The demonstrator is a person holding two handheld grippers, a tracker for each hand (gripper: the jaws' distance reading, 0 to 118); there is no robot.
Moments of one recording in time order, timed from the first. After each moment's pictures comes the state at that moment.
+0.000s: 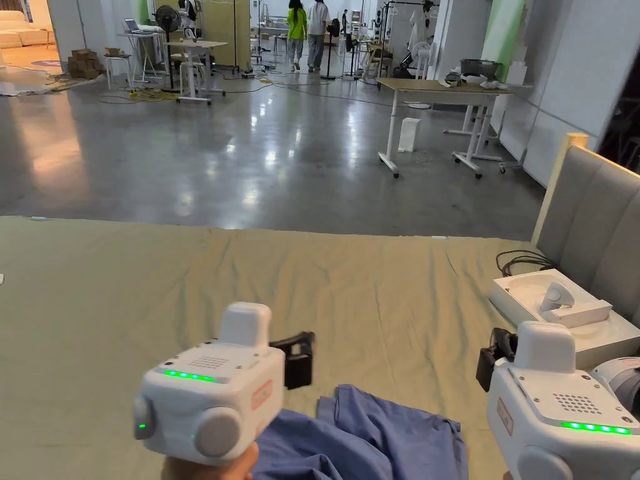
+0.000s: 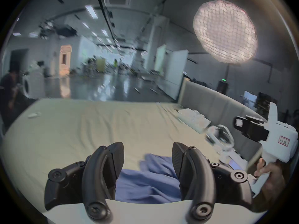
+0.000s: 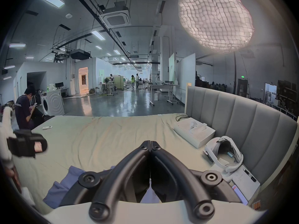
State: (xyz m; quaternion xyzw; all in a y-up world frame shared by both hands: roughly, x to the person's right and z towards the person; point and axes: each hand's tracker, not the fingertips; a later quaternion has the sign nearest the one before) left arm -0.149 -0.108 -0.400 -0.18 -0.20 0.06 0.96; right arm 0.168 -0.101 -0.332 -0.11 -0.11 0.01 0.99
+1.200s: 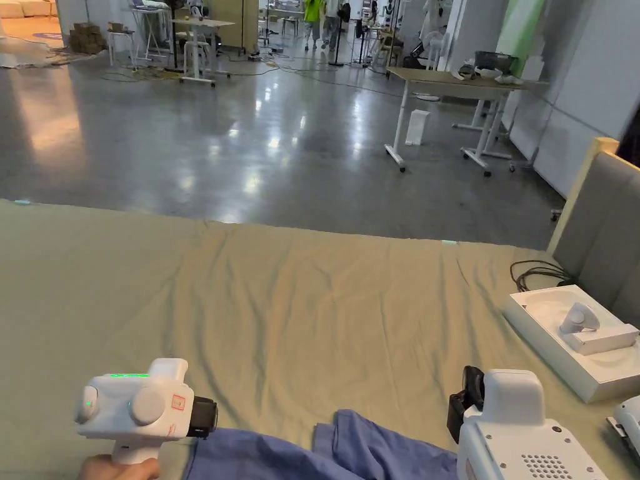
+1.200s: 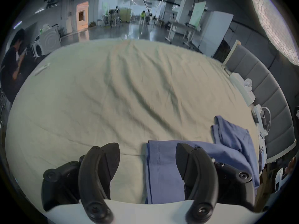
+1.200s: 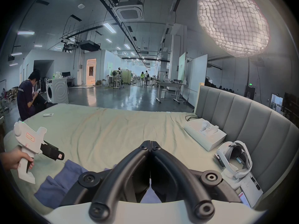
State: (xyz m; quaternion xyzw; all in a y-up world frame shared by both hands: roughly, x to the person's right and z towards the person) left arm -0.222 -0.271 -0.583 -0.49 -0.13 0.04 0.86; right arm 0.148 -0.142 -0.391 -0.14 -0.09 0.05 0.98
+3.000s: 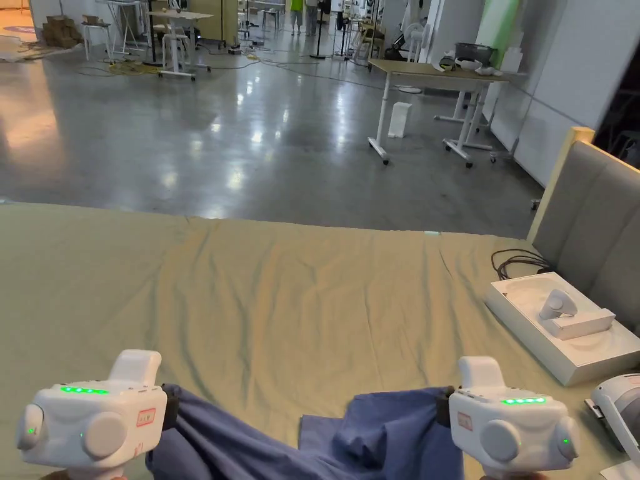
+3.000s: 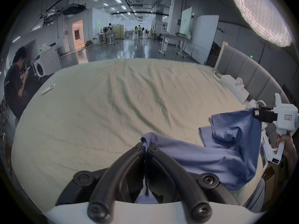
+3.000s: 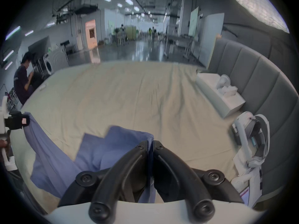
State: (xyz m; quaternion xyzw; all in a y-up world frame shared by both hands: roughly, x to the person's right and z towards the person) left arm -0.229 -0.202 -0.516 -0.38 -0.13 0.01 0.91; right arm 0.219 -0.188 -0.469 -0.34 -0.05 0.02 0.94
